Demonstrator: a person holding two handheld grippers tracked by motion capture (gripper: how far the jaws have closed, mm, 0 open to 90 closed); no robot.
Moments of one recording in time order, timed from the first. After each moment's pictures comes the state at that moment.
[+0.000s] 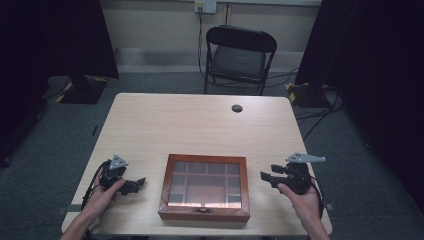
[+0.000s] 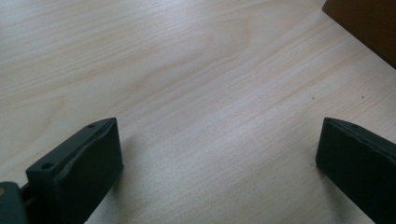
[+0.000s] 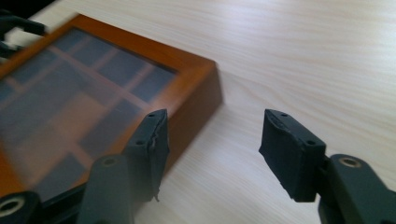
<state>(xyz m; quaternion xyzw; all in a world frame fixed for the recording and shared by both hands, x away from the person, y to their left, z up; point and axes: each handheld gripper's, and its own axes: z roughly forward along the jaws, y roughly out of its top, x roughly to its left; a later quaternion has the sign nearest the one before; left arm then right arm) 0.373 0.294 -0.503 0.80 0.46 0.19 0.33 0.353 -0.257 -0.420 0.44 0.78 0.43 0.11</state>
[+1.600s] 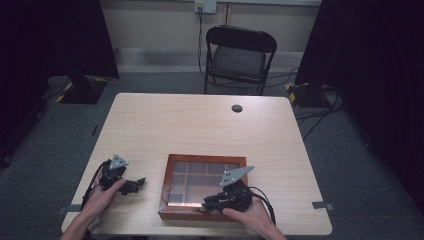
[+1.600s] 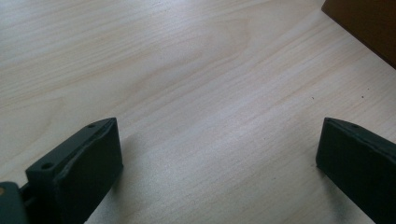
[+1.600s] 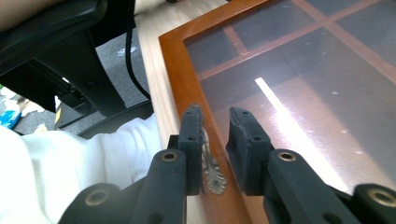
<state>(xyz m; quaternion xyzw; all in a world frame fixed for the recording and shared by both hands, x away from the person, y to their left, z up) 0.373 0.294 -0.503 0.80 0.45 0.19 0.33 0.322 -0.106 -0.435 0.20 0.87 0.44 -0.08</state>
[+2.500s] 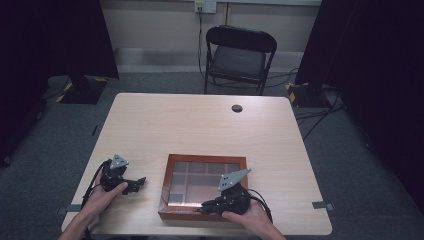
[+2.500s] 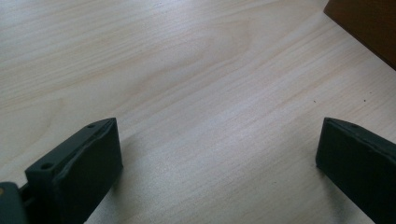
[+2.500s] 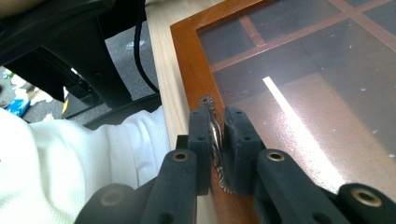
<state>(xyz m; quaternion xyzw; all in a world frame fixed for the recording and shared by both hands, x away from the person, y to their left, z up) 0.375 0.293 -0.503 0.80 0.46 0.19 0.33 0.319 -0.103 -0.442 0.18 0.88 0.43 -0.09</state>
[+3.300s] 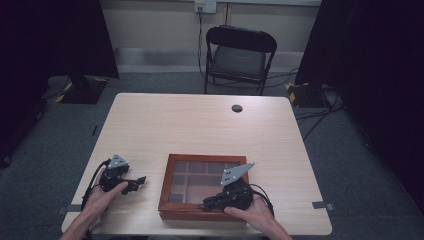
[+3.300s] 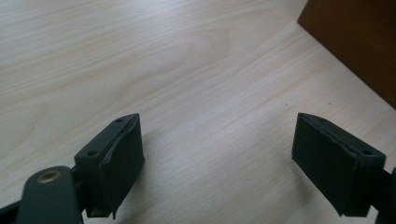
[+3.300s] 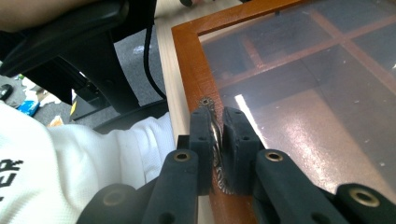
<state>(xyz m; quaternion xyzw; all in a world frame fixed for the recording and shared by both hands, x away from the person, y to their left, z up) 0.370 0.290 -0.494 0.80 0.45 0.17 0.36 0.325 -0.108 -0.424 0.17 0.88 0.44 -0.09</state>
